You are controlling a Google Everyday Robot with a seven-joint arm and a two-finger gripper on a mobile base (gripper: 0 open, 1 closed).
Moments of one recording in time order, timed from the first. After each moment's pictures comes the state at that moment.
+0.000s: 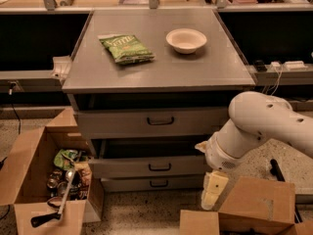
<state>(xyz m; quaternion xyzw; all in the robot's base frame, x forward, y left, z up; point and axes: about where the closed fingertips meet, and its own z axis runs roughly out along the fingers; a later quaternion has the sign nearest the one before) 0.421 -0.144 0.664 -0.65 0.74 0.15 0.11</state>
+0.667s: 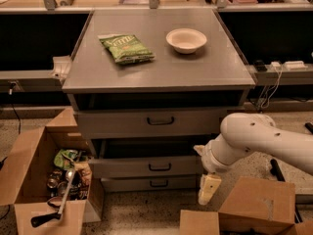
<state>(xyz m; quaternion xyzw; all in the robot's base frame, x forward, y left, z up) 0.465 -0.158 0.587 -0.66 0.73 0.10 0.14</state>
